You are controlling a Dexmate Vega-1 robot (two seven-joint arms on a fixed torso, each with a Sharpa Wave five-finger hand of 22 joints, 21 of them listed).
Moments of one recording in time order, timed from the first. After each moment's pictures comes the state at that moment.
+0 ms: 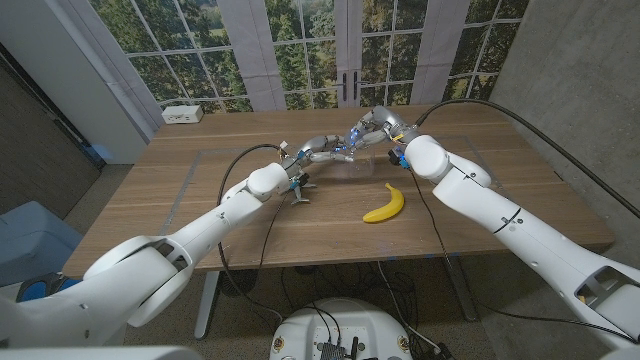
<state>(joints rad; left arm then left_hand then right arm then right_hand) 0.52 0.39 0.72 -1.04 -0.14 -0.44 -0.13 0.87 -0.10 0.33 -0.22 0.21 0.49 0.01 0.50 0.23 0.65 -0.07 0.33 0.23 0.41 -0.04 0.24 0.18 0.15 0.13 0.20 0.17 -0.70 -0.65 -0.63 -1.96 -0.13 -0.43 -0.04 1.35 -0.19 0.37 -0.21 0.30 1.13 0.01 0.60 0.35 0.92 -0.16 0.33 0.45 0.67 0.03 0.36 0.43 0.41 -0.03 1.20 0.19</state>
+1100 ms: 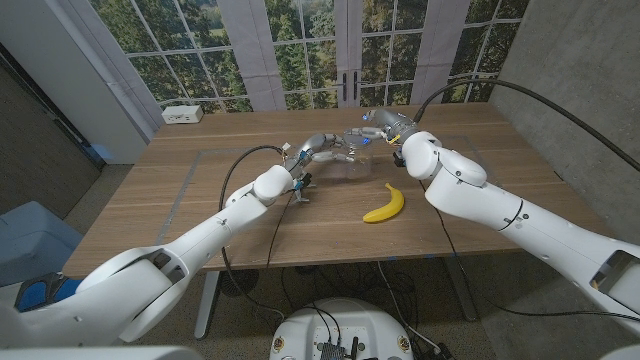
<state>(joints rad) 0.57 0.40 0.71 -1.14 -0.07 -0.35 0.04 0.90 -0.13 0.33 -0.22 0.23 0.58 0.10 0.54 0.23 0.76 0.04 0.36 0.23 0.55 -0.05 0.28 0.19 0.20 0.09 0.20 0.17 -0.58 -0.73 -0.84 -2.16 -0.37 -0.91 -0.02 0.70 -0.01 0.11 0.04 0.18 0.28 0.02 0.19 0.24 0.25 0.03 0.19 0.44 0.24 0.04 0.30 0.55 0.25 0.21 0.89 0.17</state>
